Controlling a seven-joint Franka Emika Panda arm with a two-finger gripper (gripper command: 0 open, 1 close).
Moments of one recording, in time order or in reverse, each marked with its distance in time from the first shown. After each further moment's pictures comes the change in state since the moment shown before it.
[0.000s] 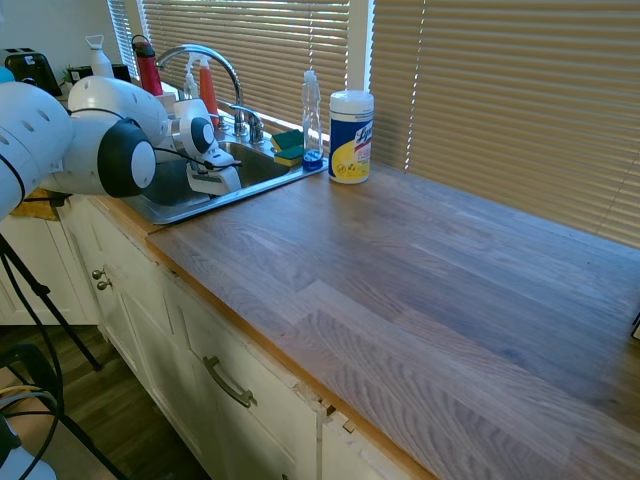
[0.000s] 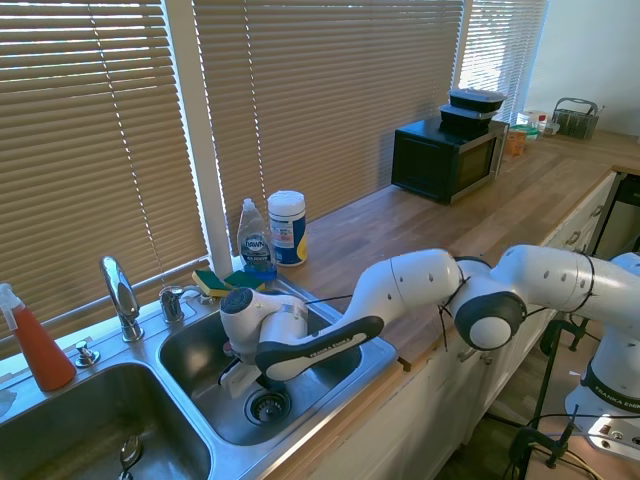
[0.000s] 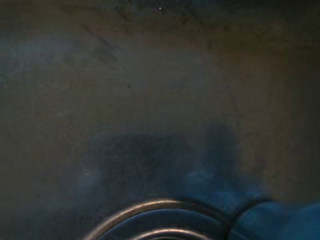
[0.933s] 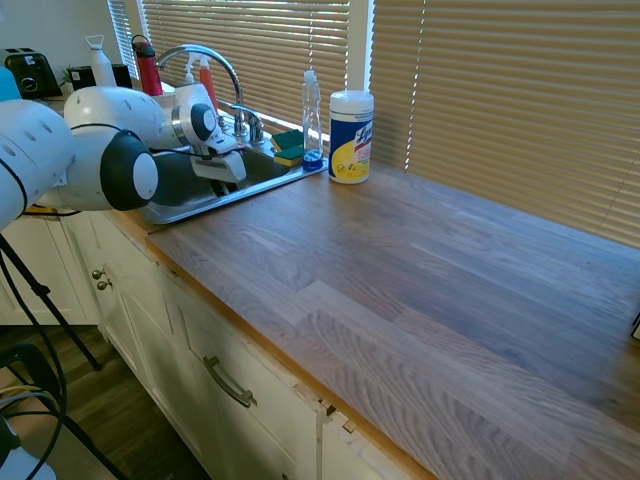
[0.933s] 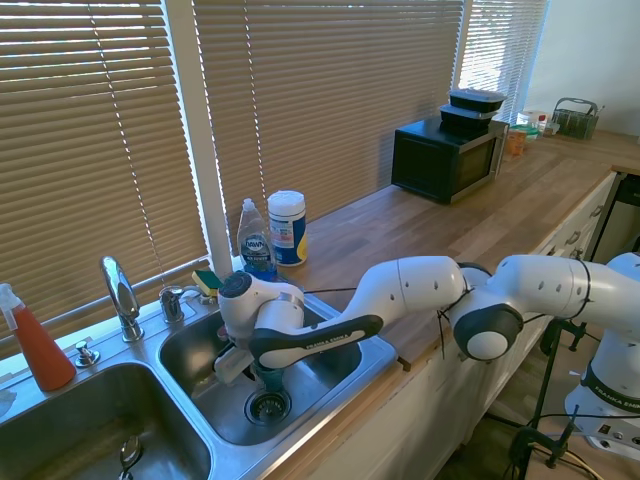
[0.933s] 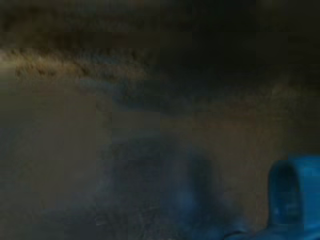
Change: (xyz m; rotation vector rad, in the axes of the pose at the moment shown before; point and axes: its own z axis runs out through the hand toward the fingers) arm 0.020 -0.010 -0.053 0.073 0.047 0.005
